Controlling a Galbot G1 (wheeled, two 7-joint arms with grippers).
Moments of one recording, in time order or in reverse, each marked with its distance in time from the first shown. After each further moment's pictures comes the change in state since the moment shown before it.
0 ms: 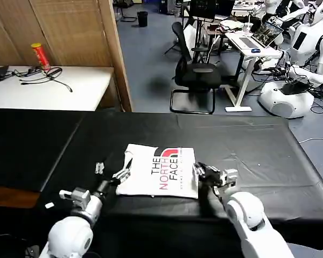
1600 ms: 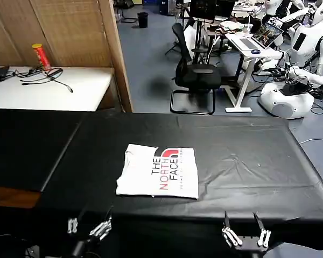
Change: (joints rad) left arm 0.636 0.093 -0.075 -0.277 -0.012 -0.144 -0.254; right arm -0.963 0.110 0.076 0.510 -0.403 0.545 0.363
